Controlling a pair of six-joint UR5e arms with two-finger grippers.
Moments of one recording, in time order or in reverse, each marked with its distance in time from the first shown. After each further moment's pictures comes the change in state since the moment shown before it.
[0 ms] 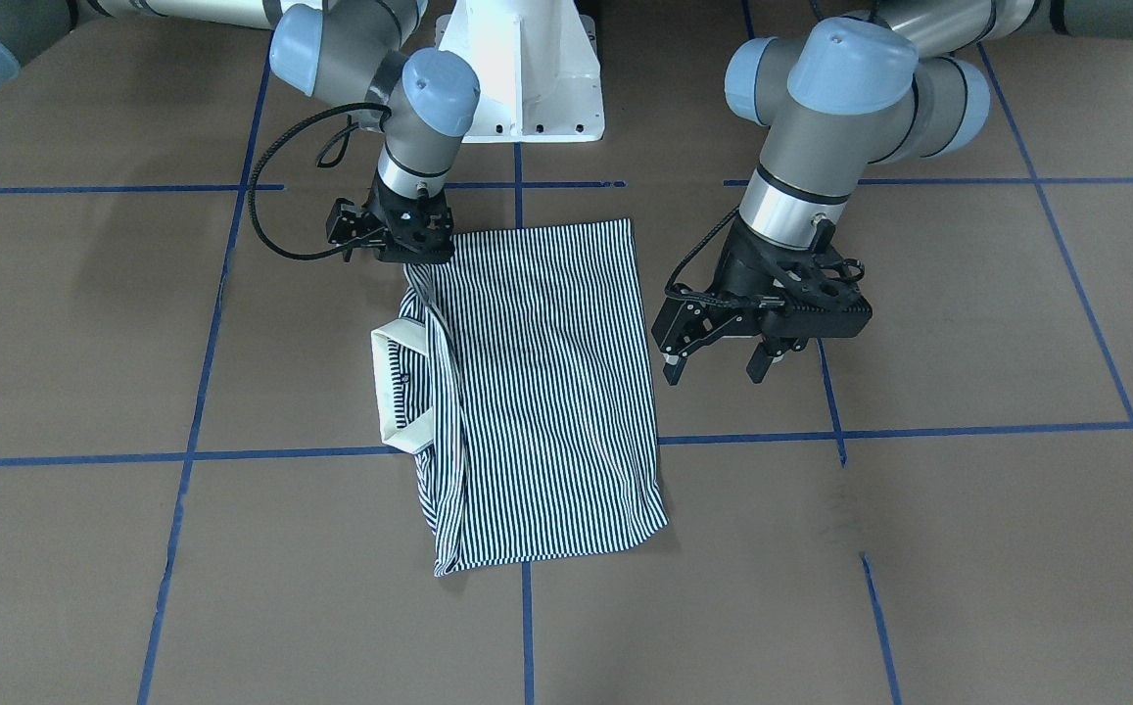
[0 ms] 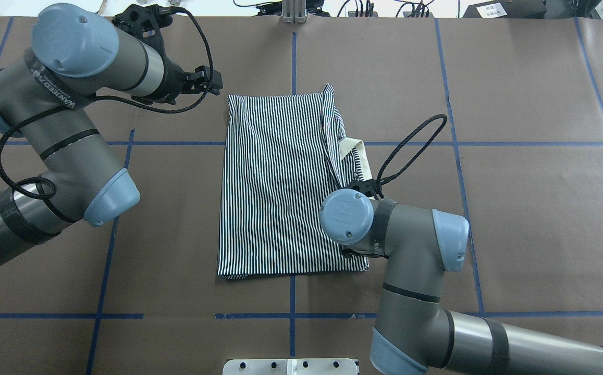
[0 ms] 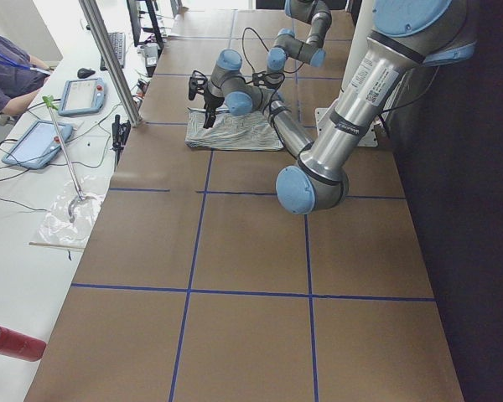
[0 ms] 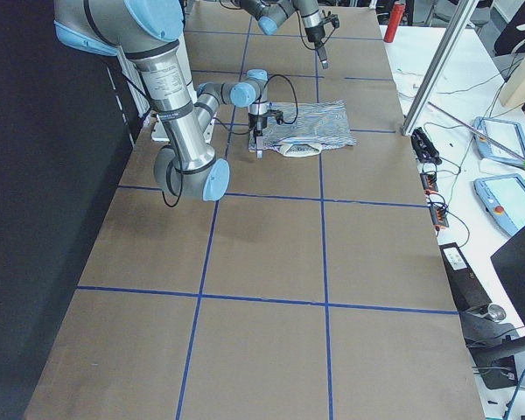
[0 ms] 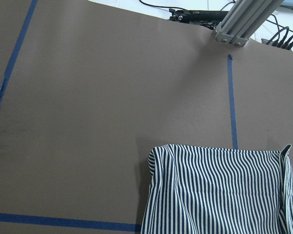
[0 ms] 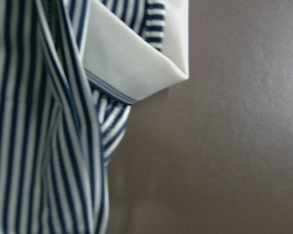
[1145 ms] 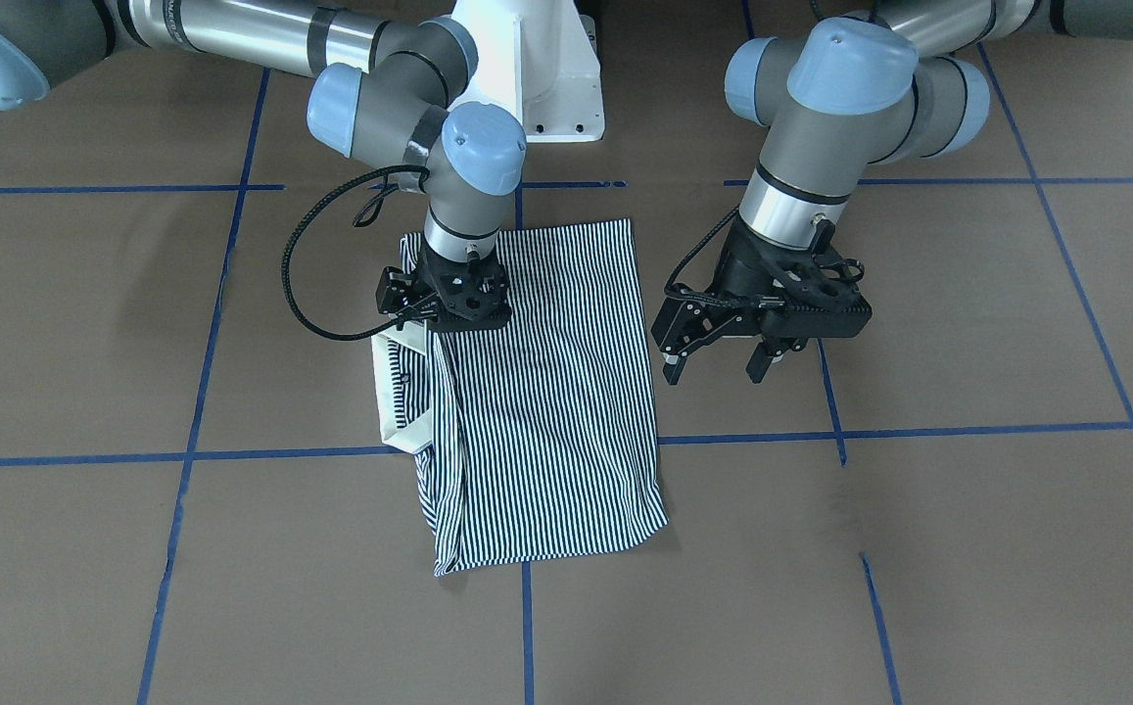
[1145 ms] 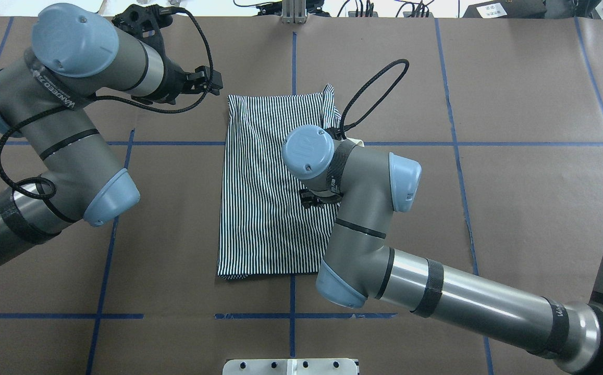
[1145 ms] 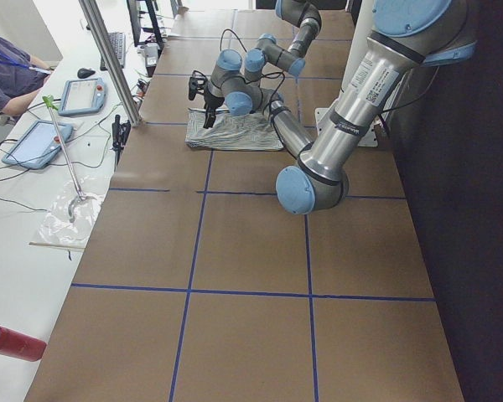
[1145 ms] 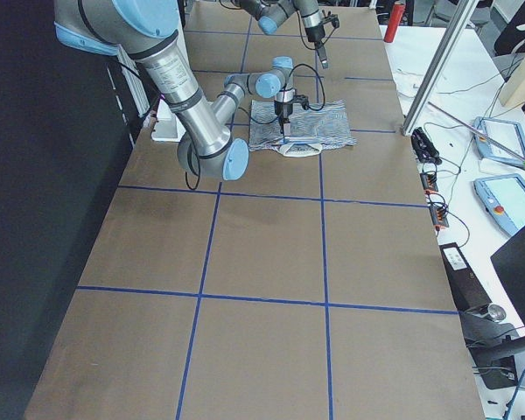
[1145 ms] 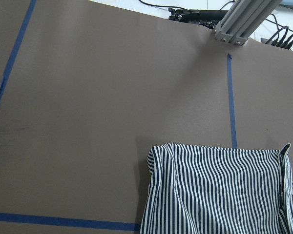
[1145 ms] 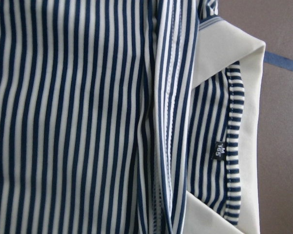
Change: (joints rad) left arm 0.000 0.000 0.000 0.000 -0.002 0.002; right arm 0.113 0.240 -0.296 0.172 0.046 -0.102
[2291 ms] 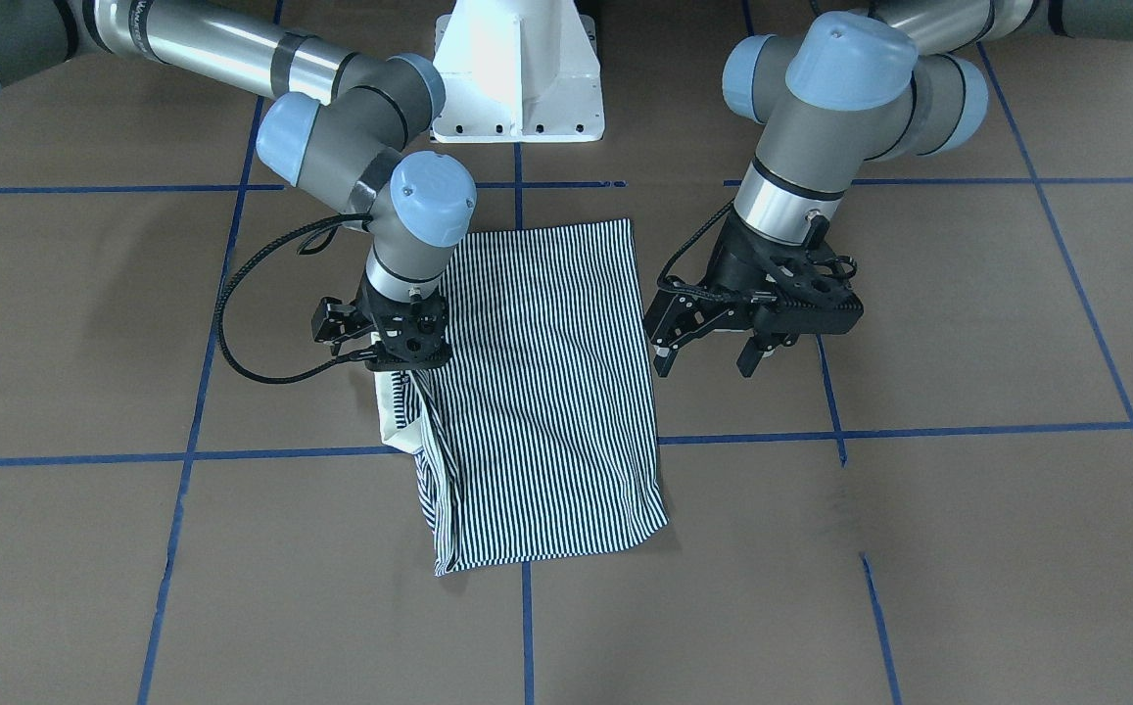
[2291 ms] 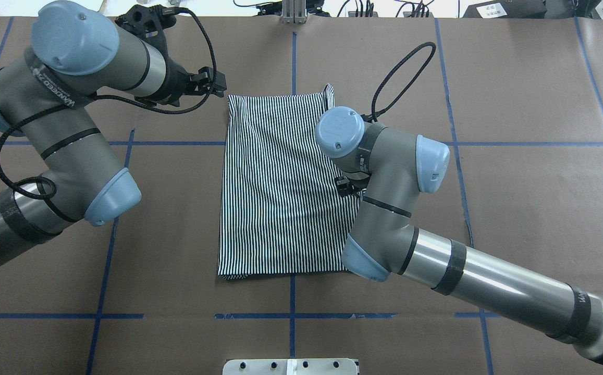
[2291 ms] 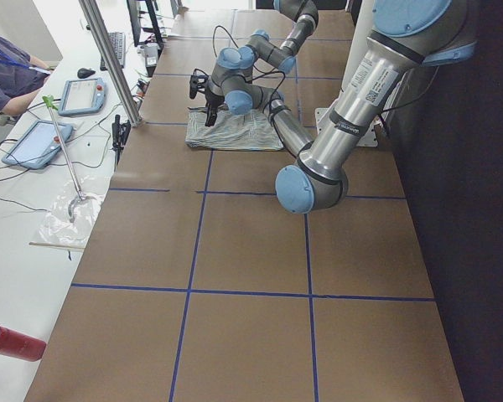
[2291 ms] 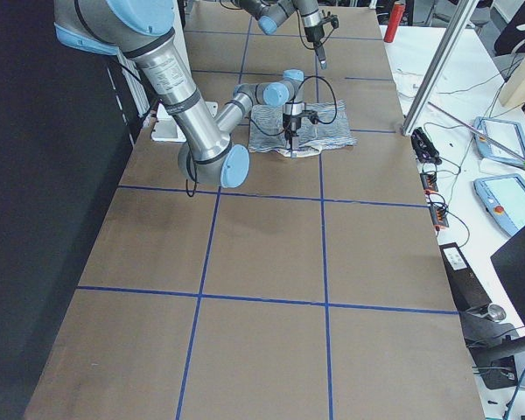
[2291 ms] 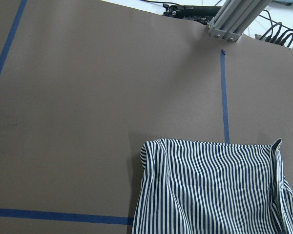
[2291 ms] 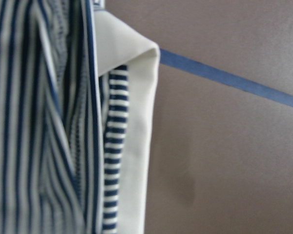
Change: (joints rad) left arm 0.001 -0.008 -0.002 -0.006 -0.032 -0.002; right arm 0.084 -0.082 0.014 -0.075 0.011 -0.132
